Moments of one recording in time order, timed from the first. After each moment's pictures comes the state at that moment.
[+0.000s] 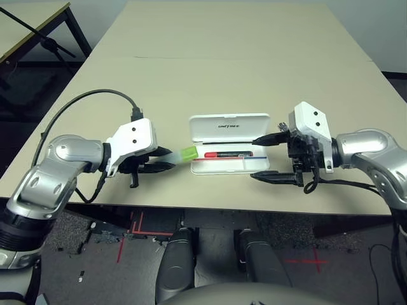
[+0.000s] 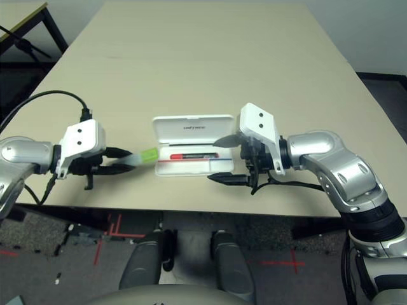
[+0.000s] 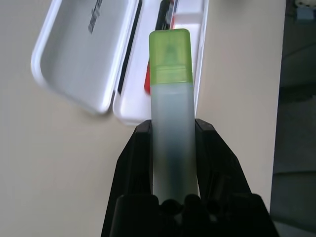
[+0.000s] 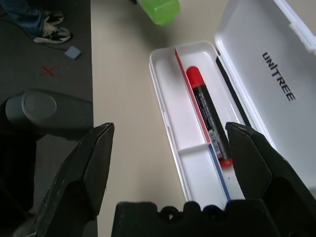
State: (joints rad) left arm -0.40 0.88 -0.14 -0.31 -0.27 0.48 -1.15; right arm -0.42 -0.86 0.14 -0.35 0.48 0.66 1.13
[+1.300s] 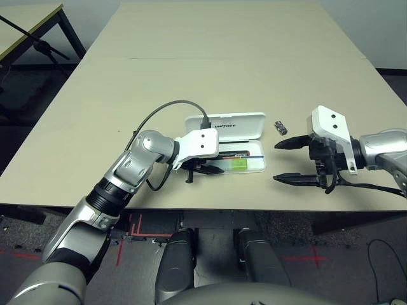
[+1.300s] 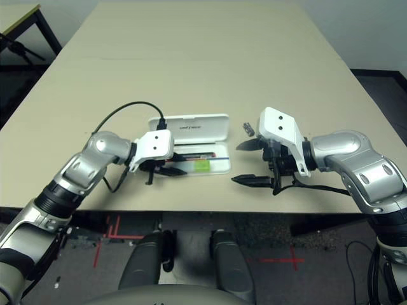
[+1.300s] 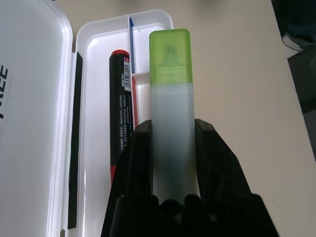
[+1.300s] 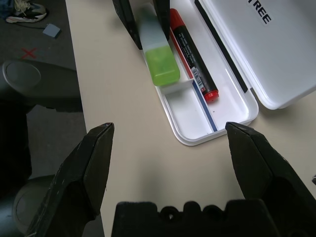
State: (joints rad) left arm -0.60 0.55 -0.45 0.01 -0.05 0.34 -1.17; right arm -0.36 -0.97 0.10 -0.31 0.46 0.62 1.15
